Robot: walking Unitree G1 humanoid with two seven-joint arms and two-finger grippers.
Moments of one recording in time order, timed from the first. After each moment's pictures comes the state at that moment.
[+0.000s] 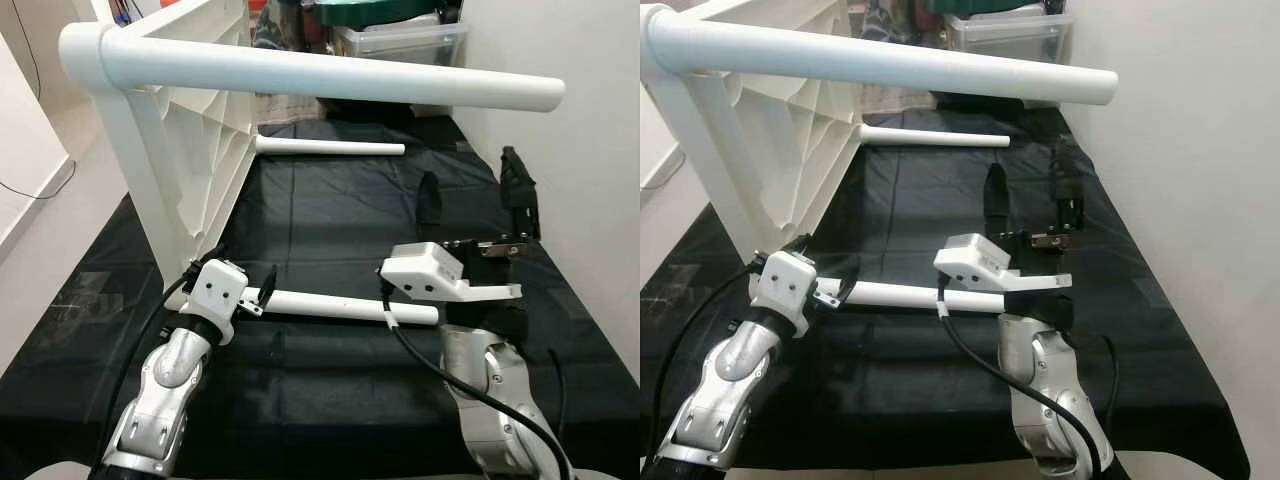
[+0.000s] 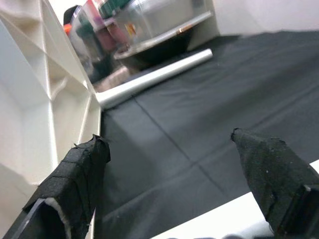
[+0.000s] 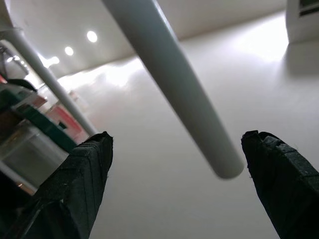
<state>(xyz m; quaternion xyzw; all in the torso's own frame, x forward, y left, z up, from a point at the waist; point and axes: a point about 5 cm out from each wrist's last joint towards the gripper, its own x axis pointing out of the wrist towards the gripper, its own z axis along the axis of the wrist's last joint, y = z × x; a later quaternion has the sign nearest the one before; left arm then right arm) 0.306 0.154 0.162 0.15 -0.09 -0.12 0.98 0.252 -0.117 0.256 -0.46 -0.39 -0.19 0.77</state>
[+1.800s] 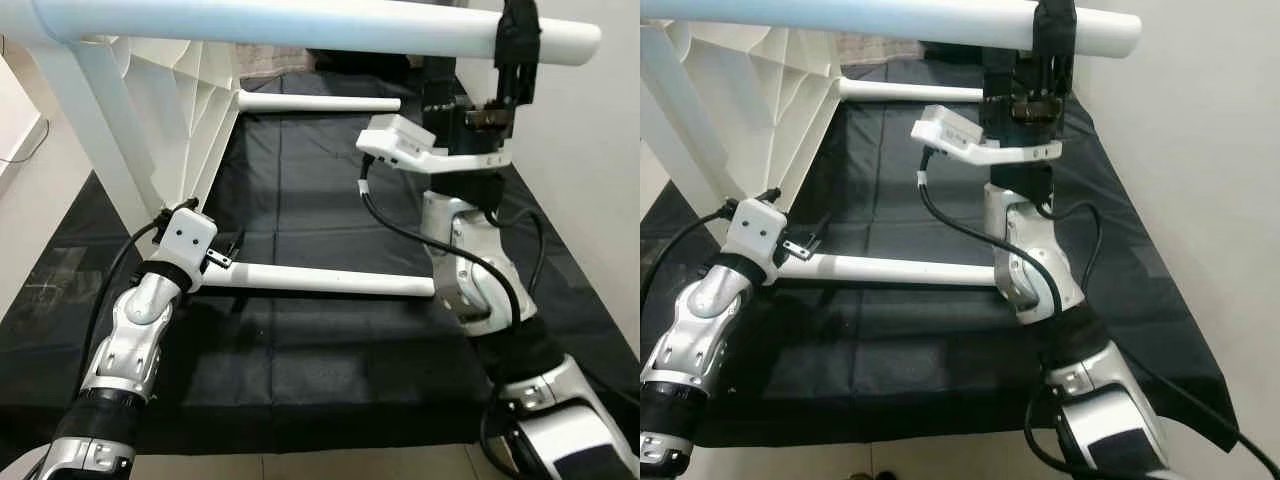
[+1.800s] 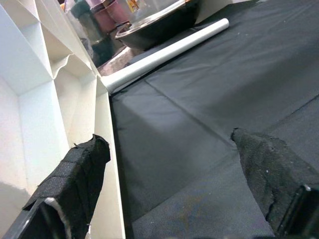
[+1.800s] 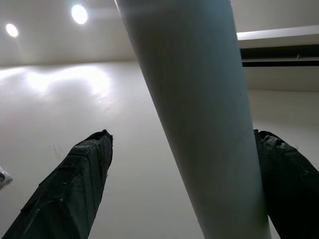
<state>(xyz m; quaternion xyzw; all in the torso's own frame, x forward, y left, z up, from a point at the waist) 0.339 0.192 0.187 0.19 -0.11 -0.09 0.97 0.318 -0.112 0.338 -0.50 -0.50 -0.33 0.62</state>
